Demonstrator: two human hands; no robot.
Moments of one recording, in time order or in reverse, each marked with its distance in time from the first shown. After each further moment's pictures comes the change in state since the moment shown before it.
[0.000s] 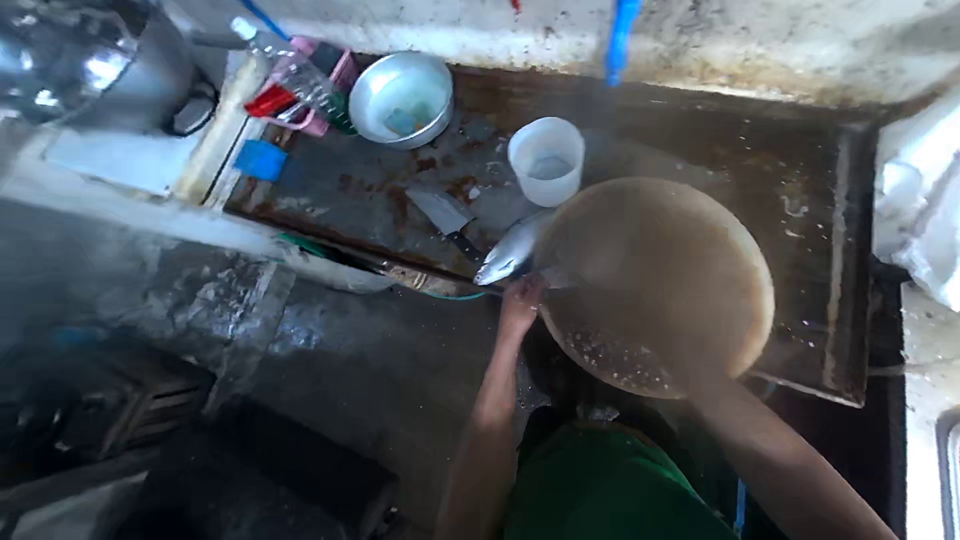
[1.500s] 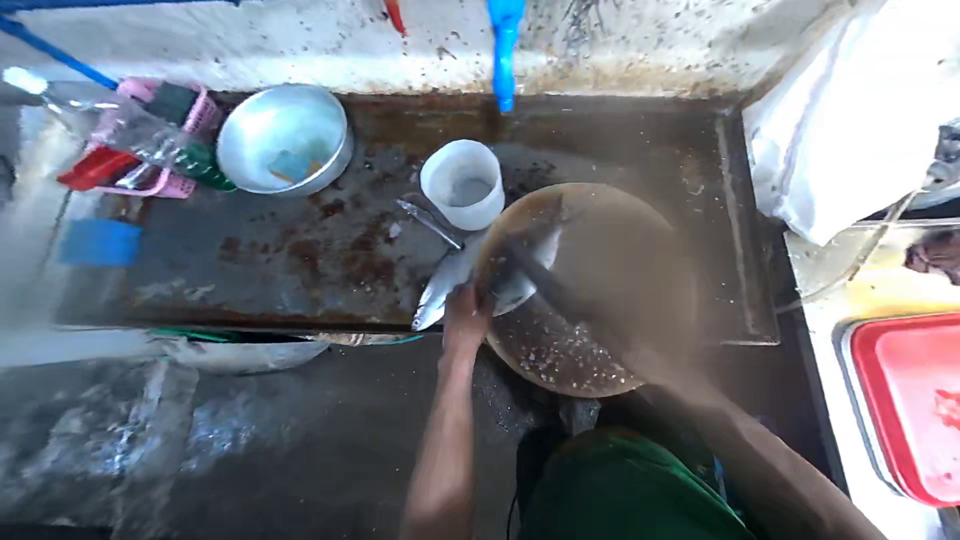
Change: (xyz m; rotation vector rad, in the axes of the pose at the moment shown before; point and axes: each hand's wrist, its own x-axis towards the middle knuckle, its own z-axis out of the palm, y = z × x) left_hand 0.036 0.031 0.015 0.714 -0.065 0.217; right_hand -0.052 0.072 0.011 0.273 0.277 -0.004
